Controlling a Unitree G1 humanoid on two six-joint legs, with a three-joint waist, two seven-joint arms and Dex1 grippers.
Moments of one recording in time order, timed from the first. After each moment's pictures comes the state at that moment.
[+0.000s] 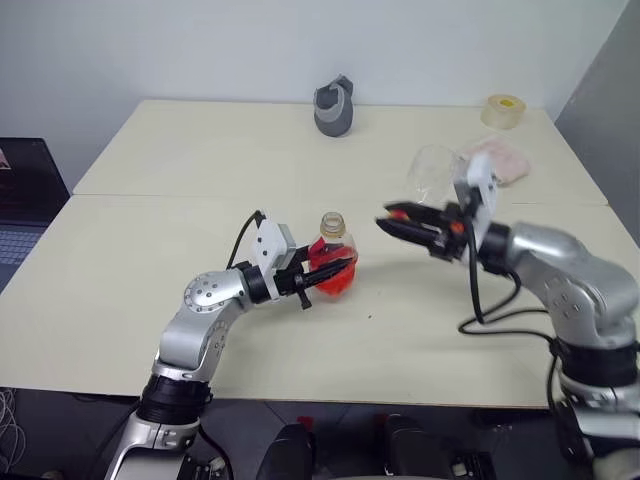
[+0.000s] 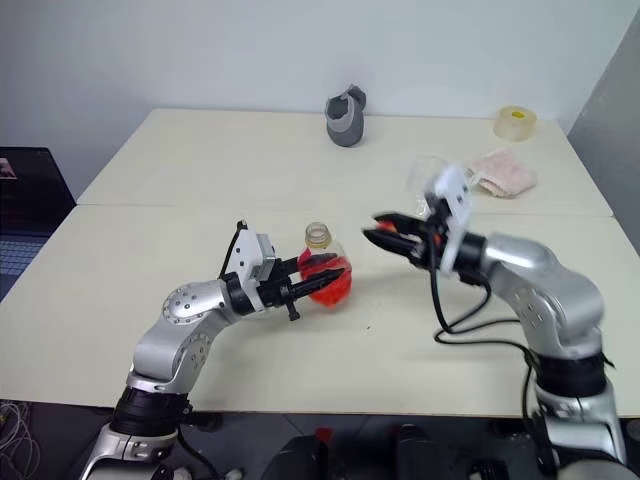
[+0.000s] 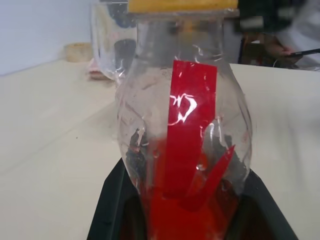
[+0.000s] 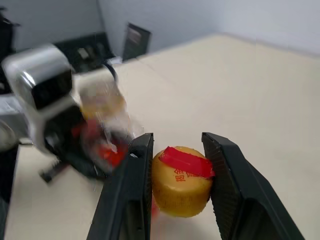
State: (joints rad) left arm -0.32 0.41 -0.07 -0.16 -0.38 0.27 -0.90; right arm -0.44 -0.55 -0.08 -0.43 0.65 0.87 0.66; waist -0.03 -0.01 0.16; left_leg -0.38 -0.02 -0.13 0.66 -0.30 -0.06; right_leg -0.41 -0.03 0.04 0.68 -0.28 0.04
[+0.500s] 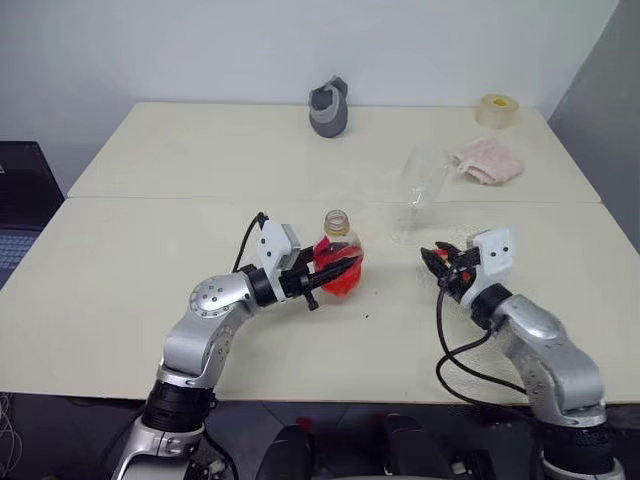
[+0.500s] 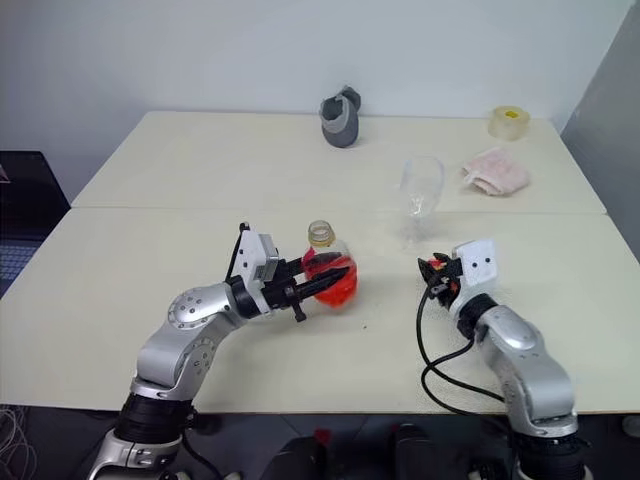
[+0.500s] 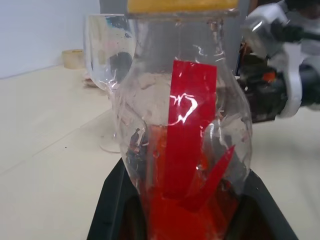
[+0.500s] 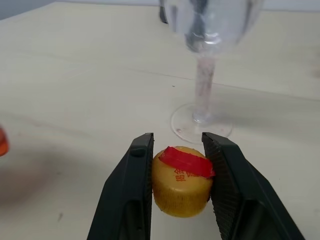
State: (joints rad) left arm -0.33 0.37 -0.09 -0.20 -0.39 0.30 -0.84; right arm -0.13 -0.27 -0.05 -0.39 0.30 0.57 0.25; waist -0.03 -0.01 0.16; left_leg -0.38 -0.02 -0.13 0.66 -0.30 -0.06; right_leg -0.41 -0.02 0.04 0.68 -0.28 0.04
